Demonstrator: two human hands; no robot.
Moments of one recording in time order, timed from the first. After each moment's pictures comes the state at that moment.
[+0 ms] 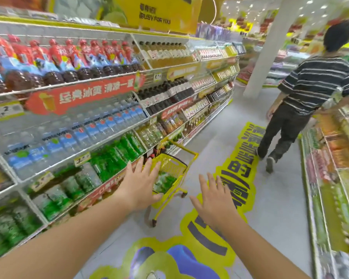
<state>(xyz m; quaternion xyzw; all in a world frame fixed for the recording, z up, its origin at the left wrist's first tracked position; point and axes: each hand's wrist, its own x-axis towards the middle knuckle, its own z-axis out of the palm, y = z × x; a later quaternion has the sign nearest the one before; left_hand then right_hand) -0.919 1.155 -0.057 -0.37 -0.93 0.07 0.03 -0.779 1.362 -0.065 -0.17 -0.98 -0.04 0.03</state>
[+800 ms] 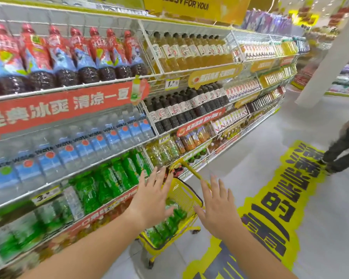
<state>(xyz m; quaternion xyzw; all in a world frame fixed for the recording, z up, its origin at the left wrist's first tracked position) -1.184 1.364 -0.120 -0.30 -0.95 0.05 0.03 -1.119 1.581 -0.117 -0.03 -1.00 -0.05 0.01</state>
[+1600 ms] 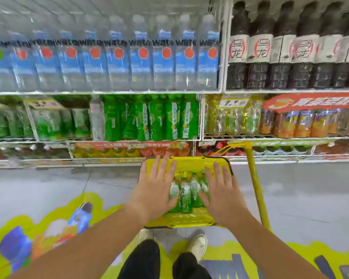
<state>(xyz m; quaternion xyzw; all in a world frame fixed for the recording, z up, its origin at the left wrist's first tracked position) -1.324 1.458 -0.316 0.05 -0.98 0.00 -0.17 -1.421 1.655 -0.337 0.32 -0.93 -0.06 -0.16</state>
